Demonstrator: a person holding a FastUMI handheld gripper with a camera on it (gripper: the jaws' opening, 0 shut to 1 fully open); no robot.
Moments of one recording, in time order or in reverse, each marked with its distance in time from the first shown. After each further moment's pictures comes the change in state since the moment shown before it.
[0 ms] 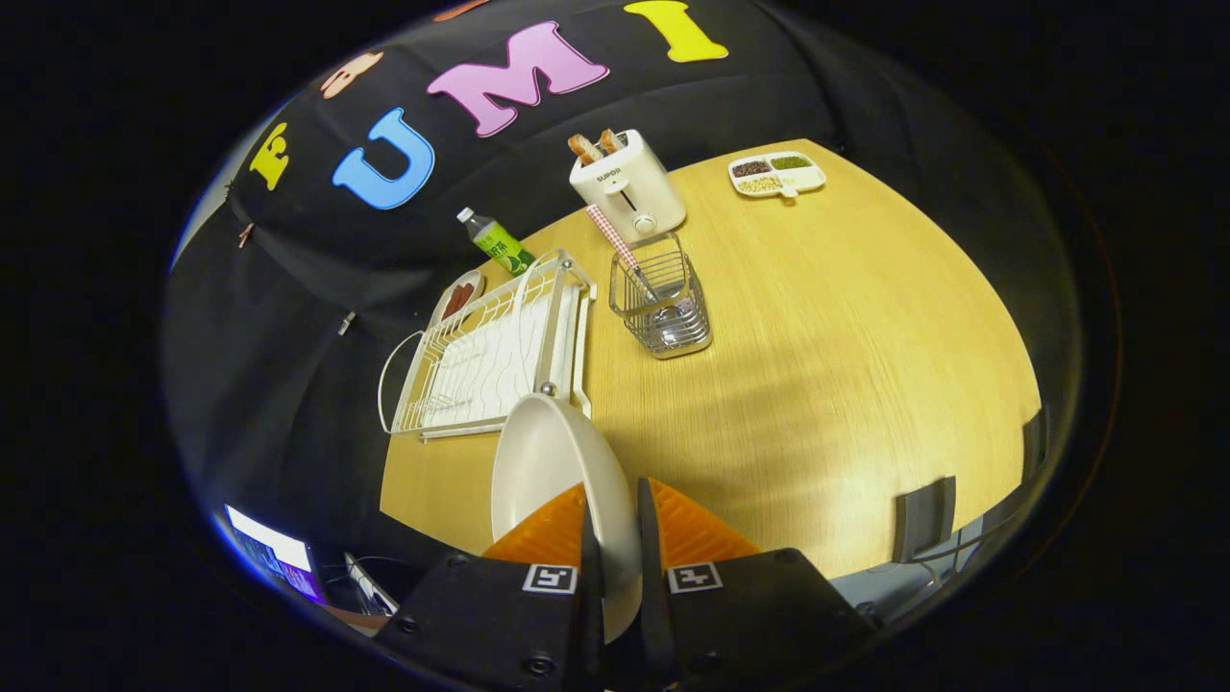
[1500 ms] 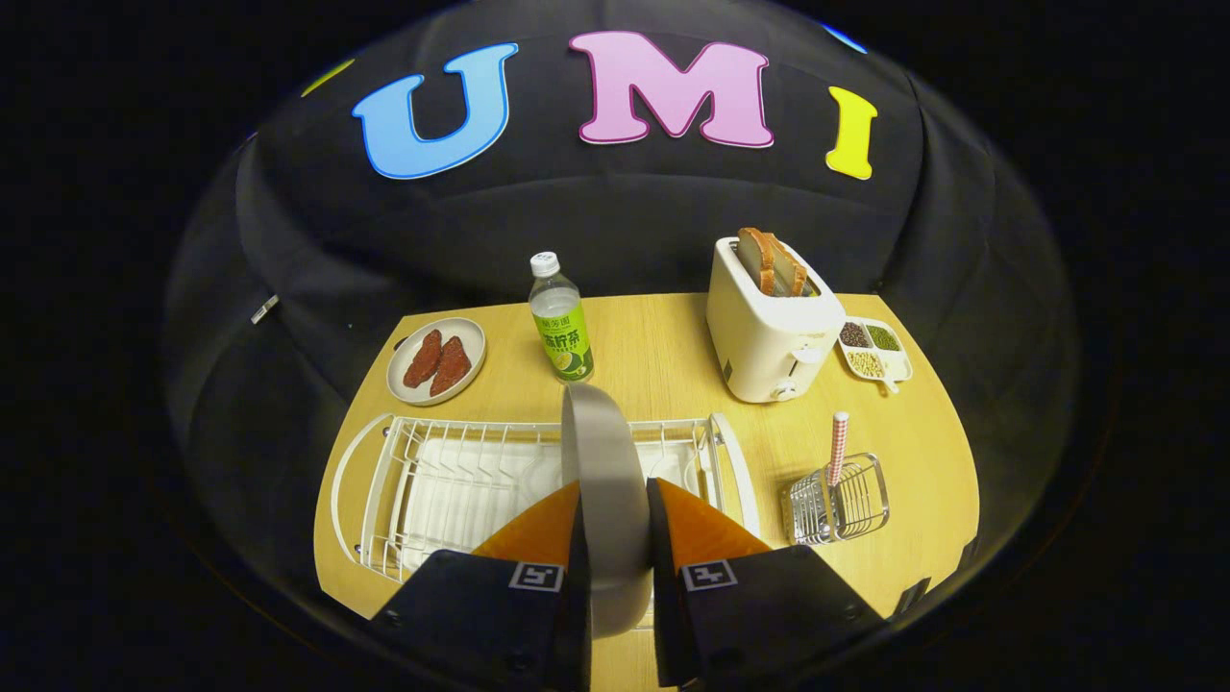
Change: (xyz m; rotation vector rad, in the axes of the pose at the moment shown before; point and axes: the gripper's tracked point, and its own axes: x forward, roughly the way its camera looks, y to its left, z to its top) arm 0.148 0.218 0.174 -0.259 -0.194 -0.373
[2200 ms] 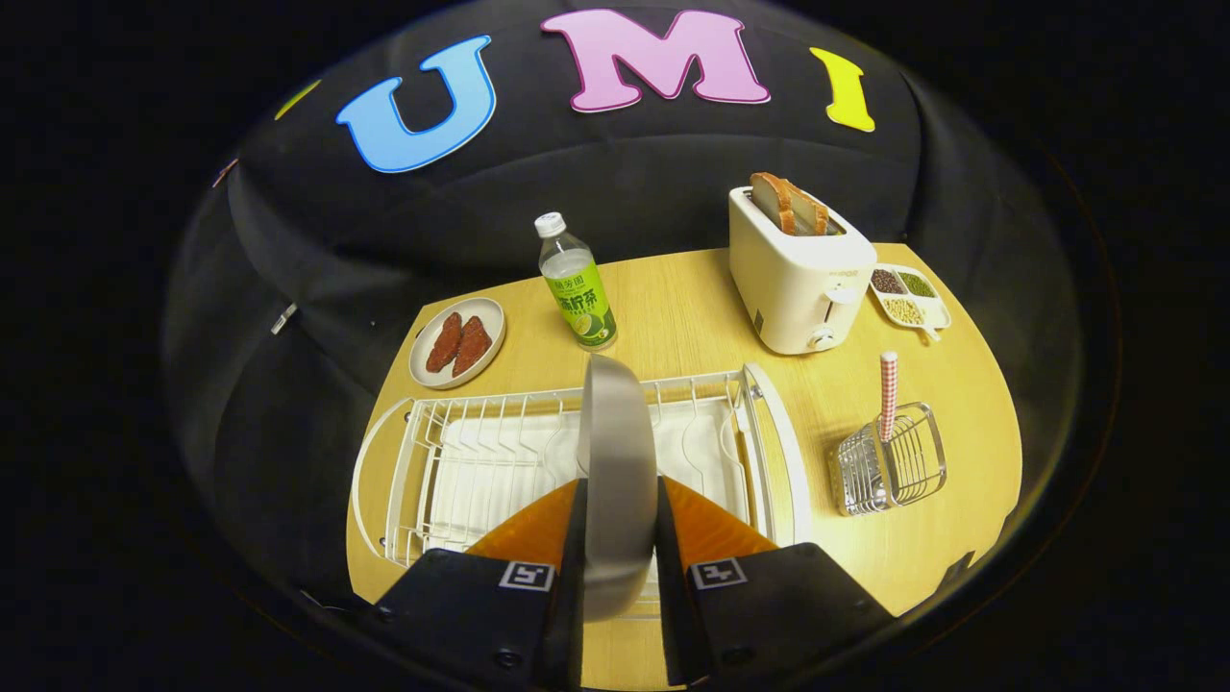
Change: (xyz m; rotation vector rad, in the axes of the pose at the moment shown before) arm 0.012 0.023 -0.036 0.074 0.087 0.102
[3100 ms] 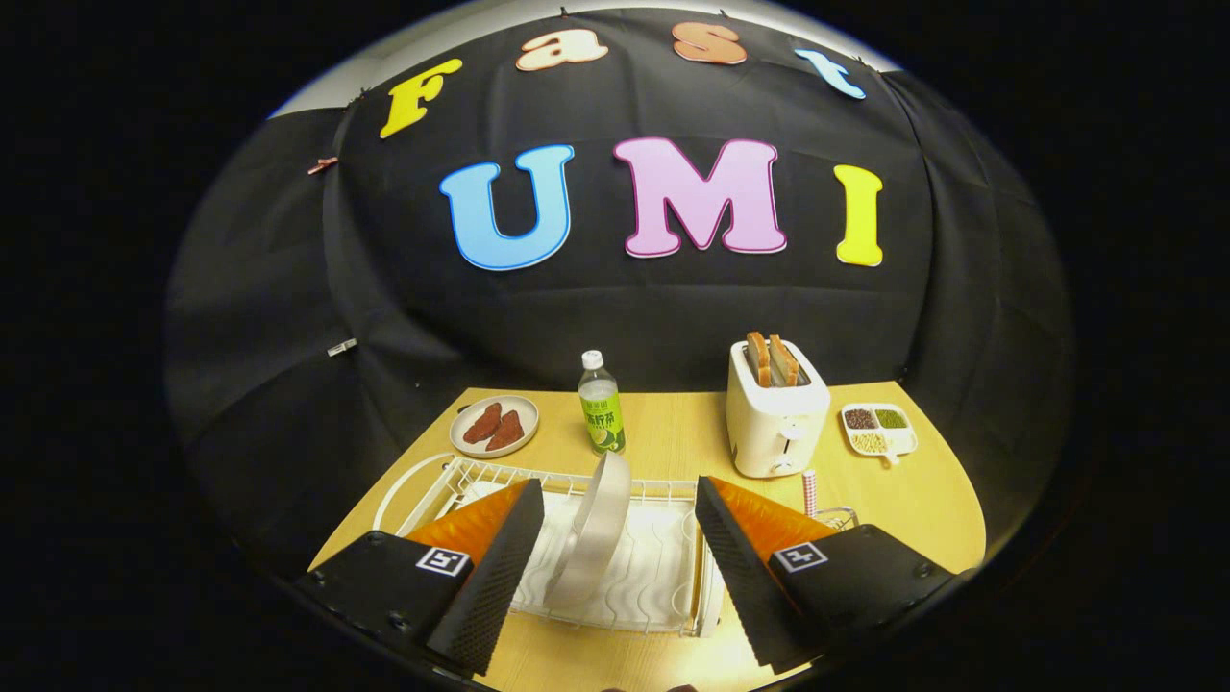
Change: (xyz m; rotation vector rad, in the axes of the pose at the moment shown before) arm -0.078 -0.011 0.045 -0.147 -0.390 0.075
